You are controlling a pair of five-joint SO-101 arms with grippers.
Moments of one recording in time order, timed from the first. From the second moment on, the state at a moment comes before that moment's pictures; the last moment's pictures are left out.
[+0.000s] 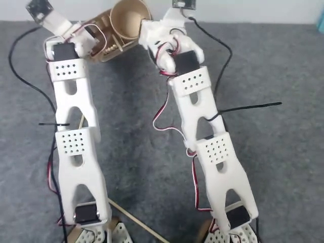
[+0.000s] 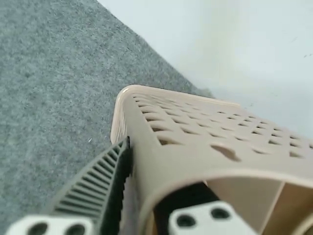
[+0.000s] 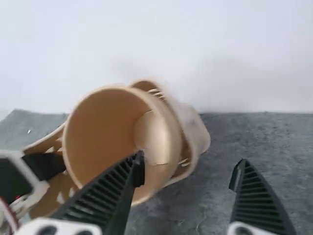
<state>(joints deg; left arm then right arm) -14.5 62.4 -79.8 73.5 40.2 -28.8 60.8 -94.1 64.1 -23.6</state>
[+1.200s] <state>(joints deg) -16.0 64.0 -88.8 85.0 40.1 -28.7 77.5 -94.0 41.6 -27.7</state>
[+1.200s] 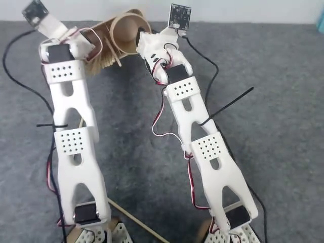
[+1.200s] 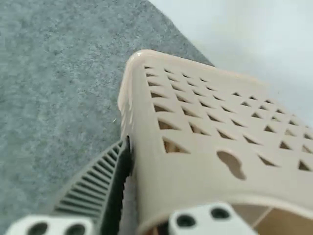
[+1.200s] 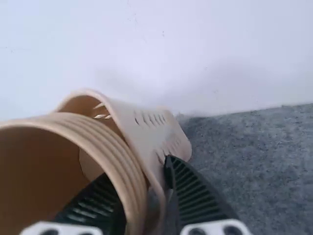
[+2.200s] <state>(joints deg) -15.9 64.4 -93.2 91.7 29.0 -29.2 64.3 -93.9 76.6 -27.6</state>
